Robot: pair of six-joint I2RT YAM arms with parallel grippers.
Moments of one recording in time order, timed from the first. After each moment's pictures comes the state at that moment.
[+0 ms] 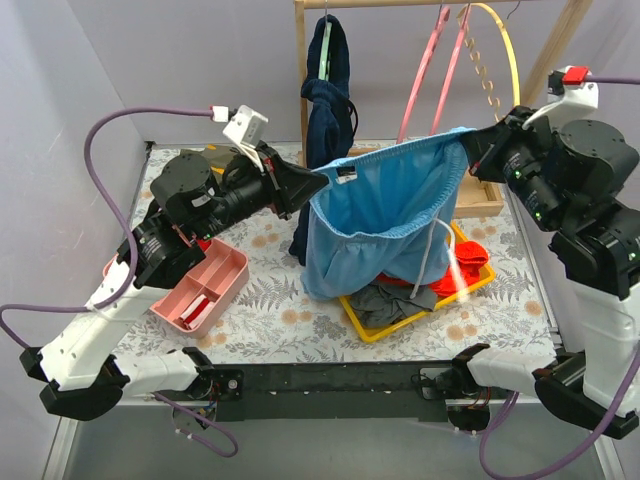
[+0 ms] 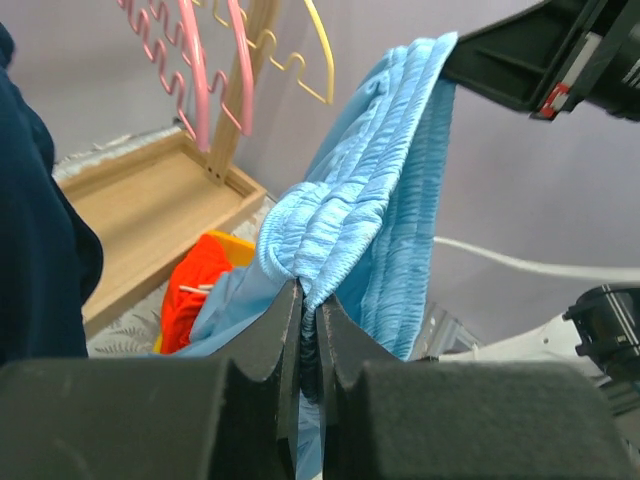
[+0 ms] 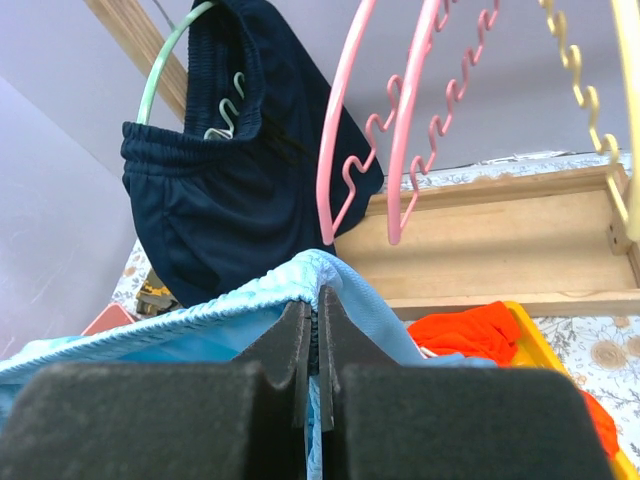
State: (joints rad) left arm -0.83 1.13 1.57 -0.37 0.15 -0.40; right arm 0.55 1.15 2.05 -0.99 0.32 0.40
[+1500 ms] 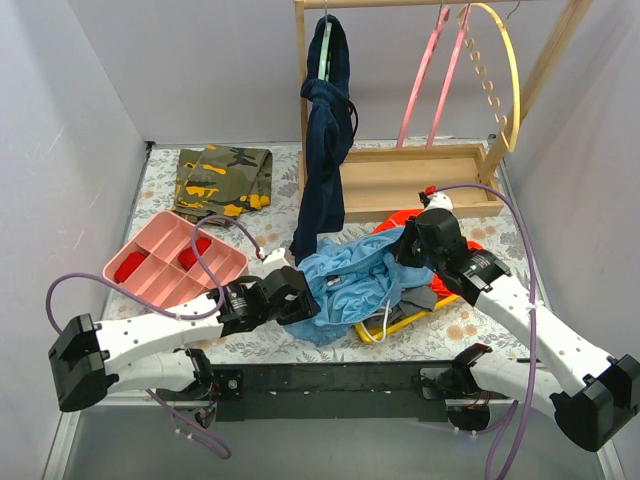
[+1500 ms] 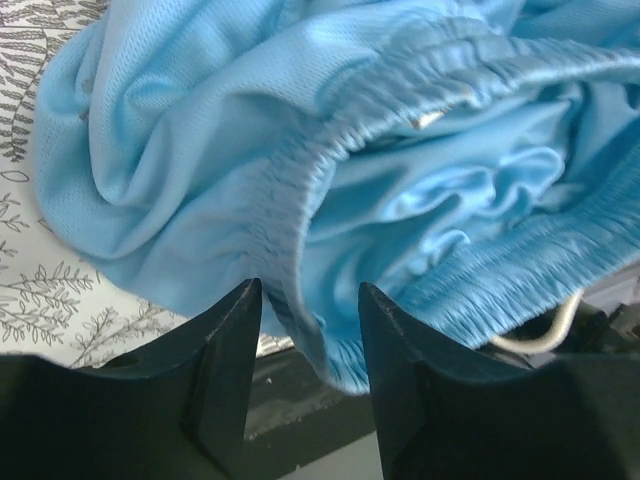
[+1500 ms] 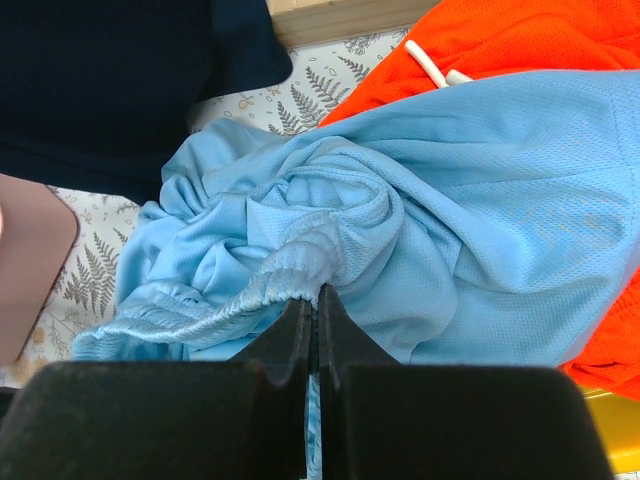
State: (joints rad) left arm -1.08 1.07 0.71 -0.48 -0.24 -1.18; right arm 0.62 0.98 0.85 -0.50 0.17 0.62
